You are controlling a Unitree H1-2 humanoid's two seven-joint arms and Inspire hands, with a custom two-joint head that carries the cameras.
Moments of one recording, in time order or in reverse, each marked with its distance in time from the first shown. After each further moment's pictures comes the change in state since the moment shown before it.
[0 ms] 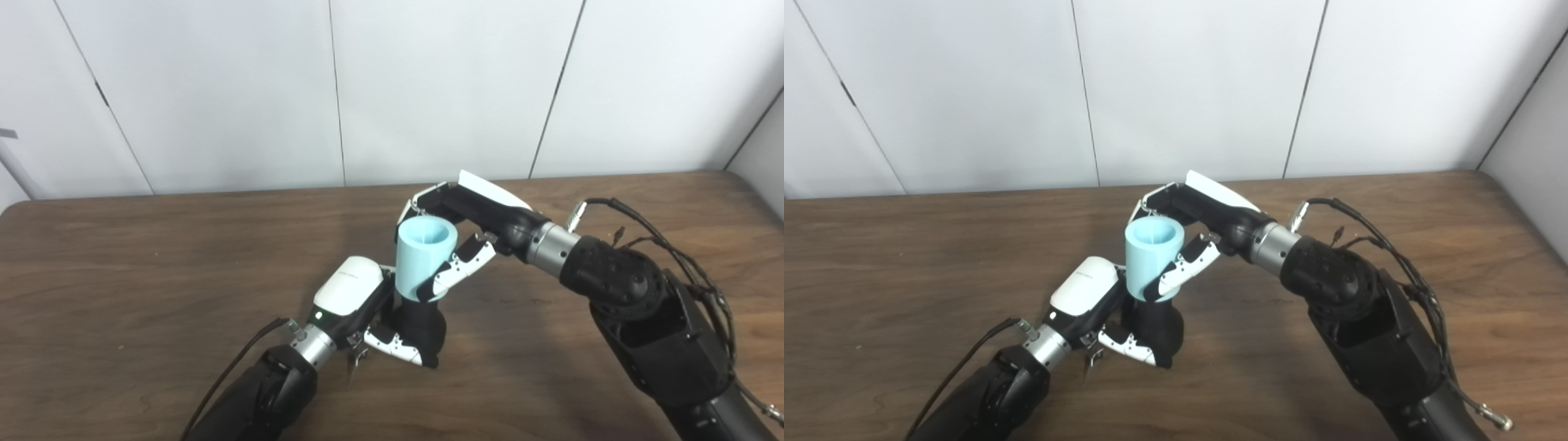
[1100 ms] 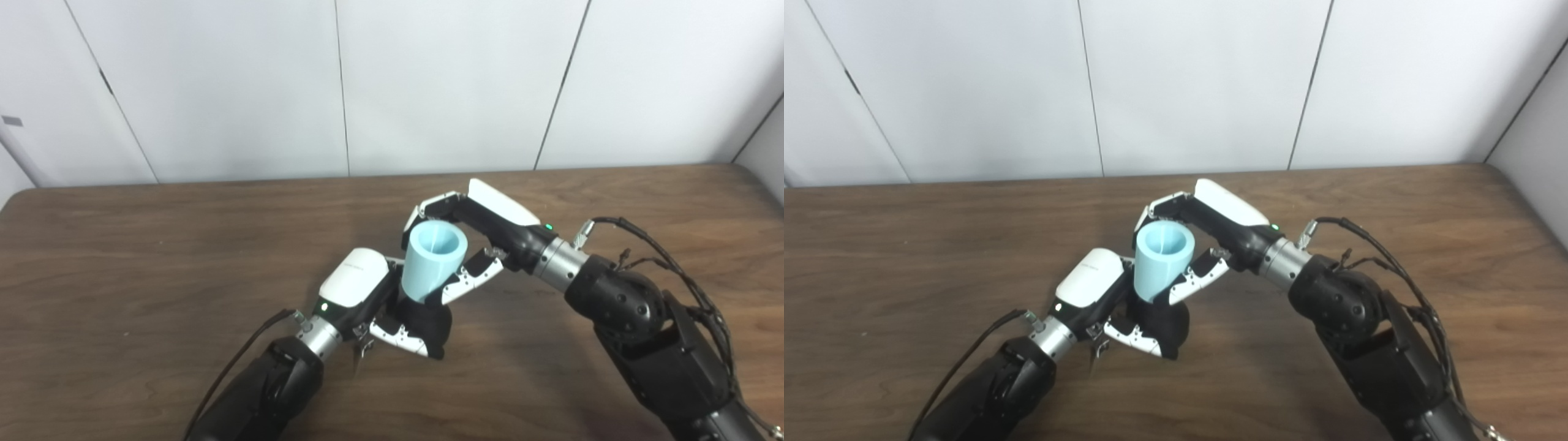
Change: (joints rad) left arm 0.014 -0.001 -0.005 -0.024 -0.003 0.030 -0.003; right arm 0.093 0.006 -0.002 0.139 -0.040 -0.393 -0.122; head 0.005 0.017
